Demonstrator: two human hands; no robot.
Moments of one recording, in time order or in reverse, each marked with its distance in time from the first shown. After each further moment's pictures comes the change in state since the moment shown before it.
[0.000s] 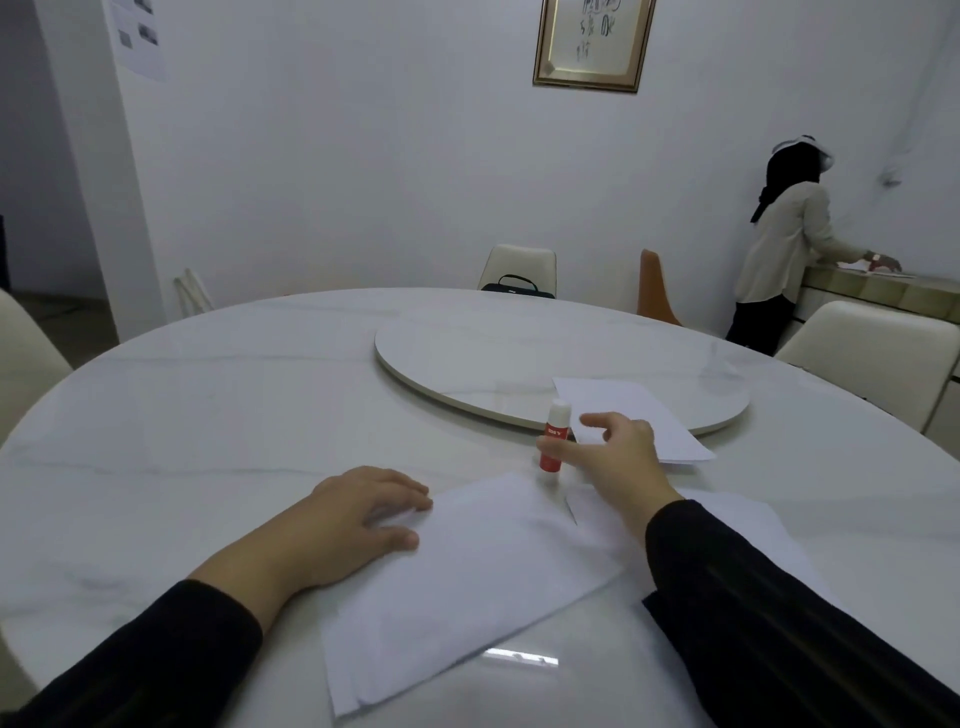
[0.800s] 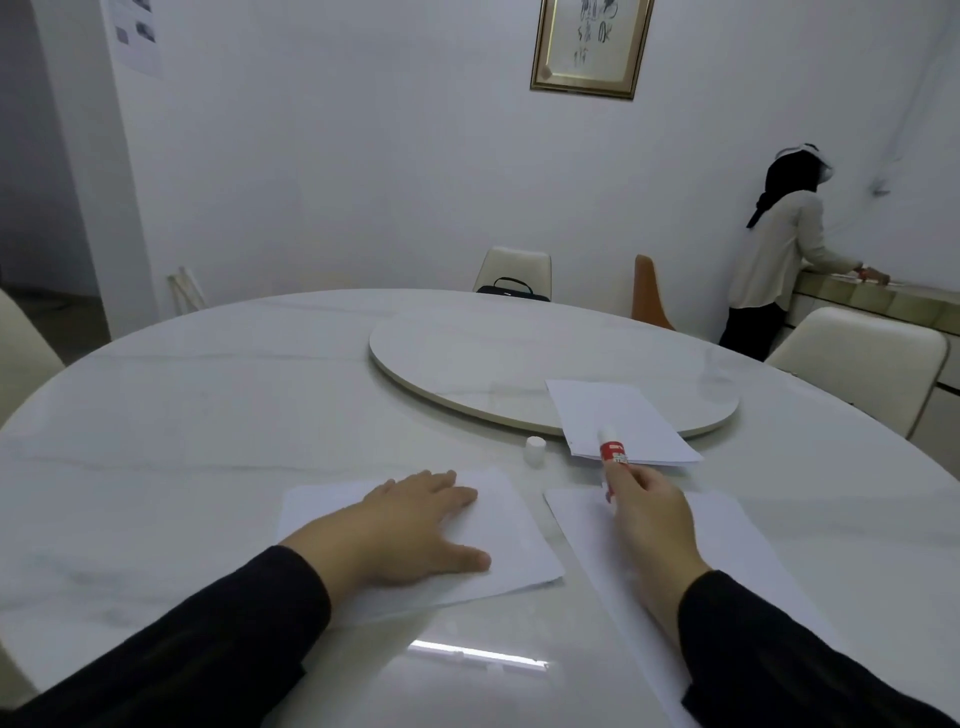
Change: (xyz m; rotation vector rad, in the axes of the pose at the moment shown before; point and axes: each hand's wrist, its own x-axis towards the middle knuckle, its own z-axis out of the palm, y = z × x) left_hand 0.014 0.067 0.010 0.184 -0.295 -0.174; right_hand -0.039 0.030 -0.015 0.199 0.167 0.096
